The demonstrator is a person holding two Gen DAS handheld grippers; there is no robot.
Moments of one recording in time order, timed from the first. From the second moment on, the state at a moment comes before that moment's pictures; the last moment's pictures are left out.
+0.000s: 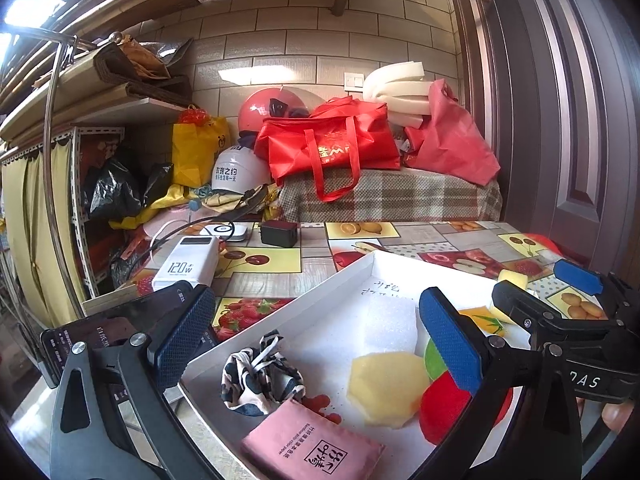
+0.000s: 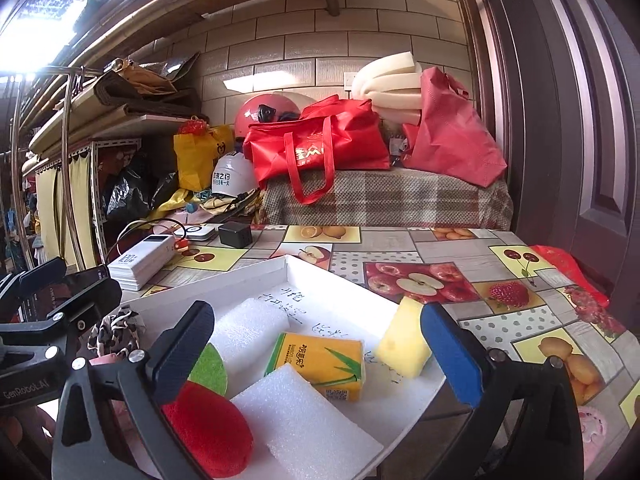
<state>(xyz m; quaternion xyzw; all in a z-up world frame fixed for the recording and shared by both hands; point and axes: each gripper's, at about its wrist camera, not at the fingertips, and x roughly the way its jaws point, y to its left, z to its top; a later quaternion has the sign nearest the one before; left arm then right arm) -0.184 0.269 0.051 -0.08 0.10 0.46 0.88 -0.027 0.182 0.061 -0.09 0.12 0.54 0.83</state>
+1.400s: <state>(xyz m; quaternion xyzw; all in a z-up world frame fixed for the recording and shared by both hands) -0.083 0.118 0.030 -0.09 0.28 0.22 0.93 0.074 0.012 0.002 -0.22 0.39 0.40 0.80</state>
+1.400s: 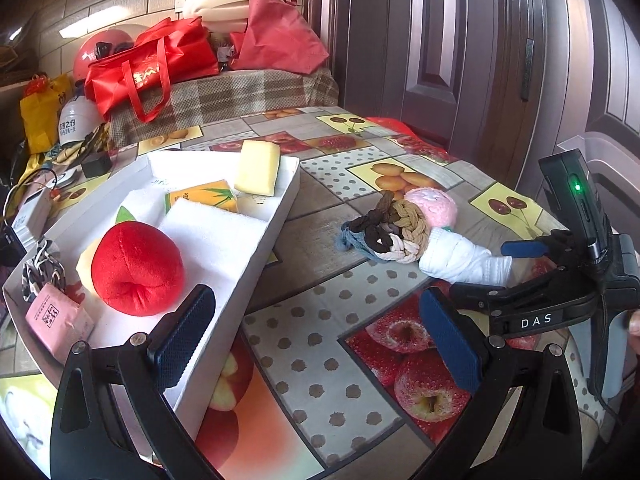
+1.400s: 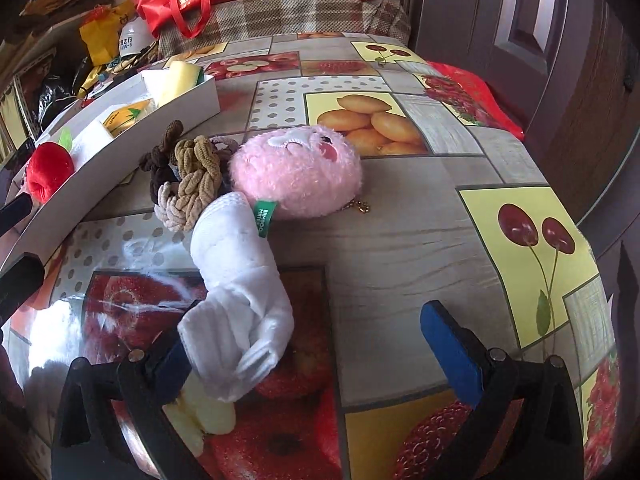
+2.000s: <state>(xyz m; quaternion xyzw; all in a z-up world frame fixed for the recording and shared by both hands) -0.085 0.113 0.032 -0.08 0.28 0.24 0.93 0.074 0.013 0.002 -0.22 0.39 0.40 0.80</state>
